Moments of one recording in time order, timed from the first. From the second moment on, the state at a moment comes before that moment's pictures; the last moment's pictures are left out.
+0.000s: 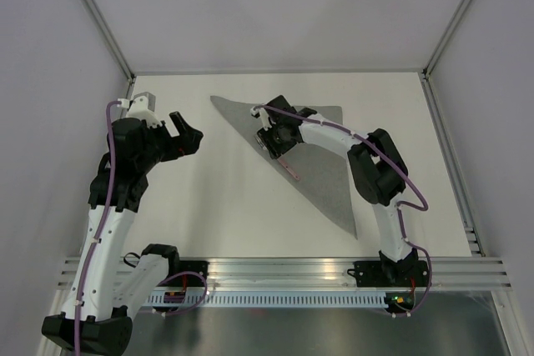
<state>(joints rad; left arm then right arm) -0.11 0.83 1.02 -0.59 0.14 -0.37 0.66 2.14 1.64 -0.57 -0.07 -0.03</state>
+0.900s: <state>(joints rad) -1.19 1.32 0.64 0.38 -0.25 0.02 -0.03 1.69 1.42 -0.61 -0.34 0.00</state>
